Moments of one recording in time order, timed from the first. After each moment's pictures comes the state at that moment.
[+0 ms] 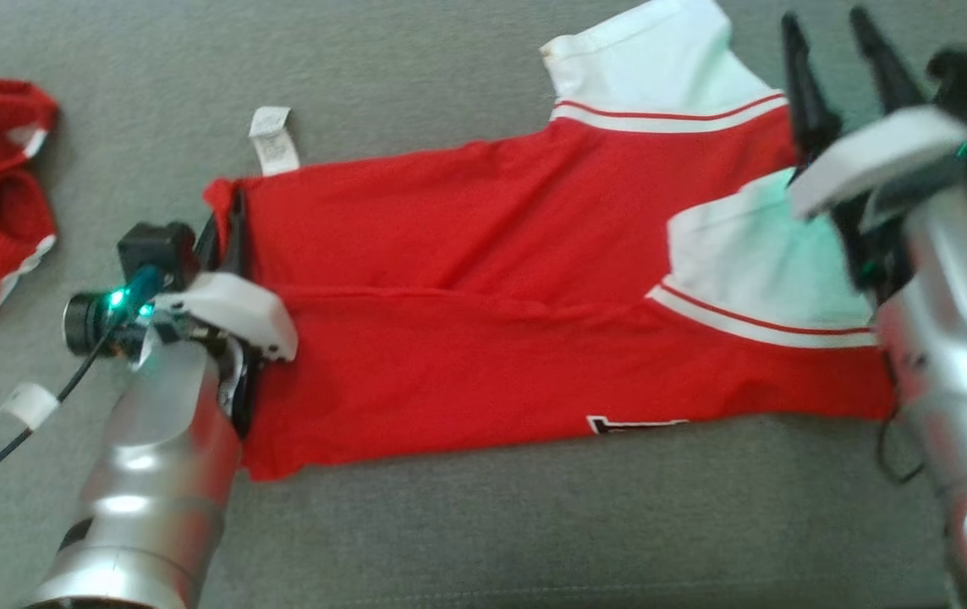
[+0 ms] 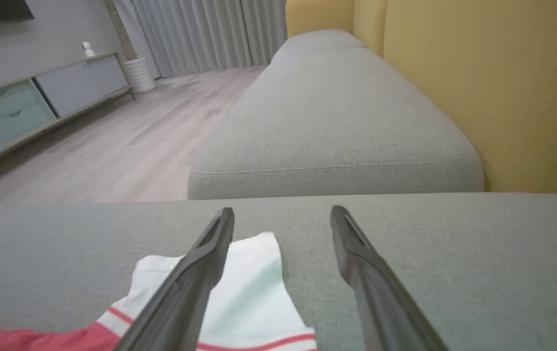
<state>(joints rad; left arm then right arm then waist) -0.77 0.08 -0.18 1.10 -0.22 -0.09 -0.26 -0.76 -0.19 0.22 0.70 0.38 0.13 -0.15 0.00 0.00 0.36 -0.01</state>
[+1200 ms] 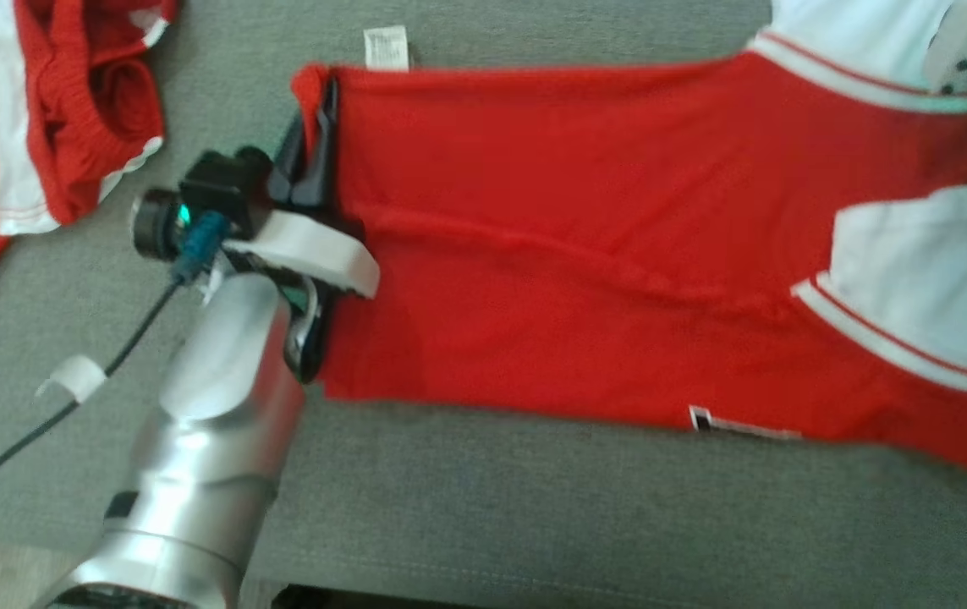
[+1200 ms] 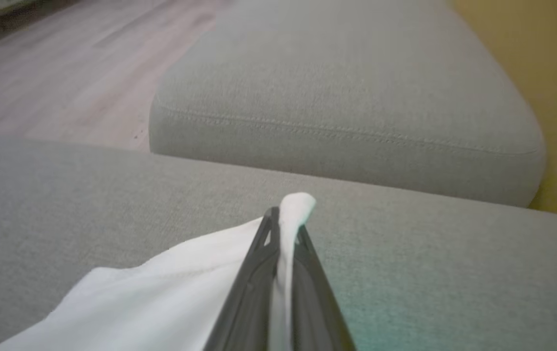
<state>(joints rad) -0.76 0.02 -0.31 0.73 -0.27 -0.06 -0.26 -1.19 -0.33 0.26 1.18 0.25 0.13 -0.01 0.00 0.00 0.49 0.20</state>
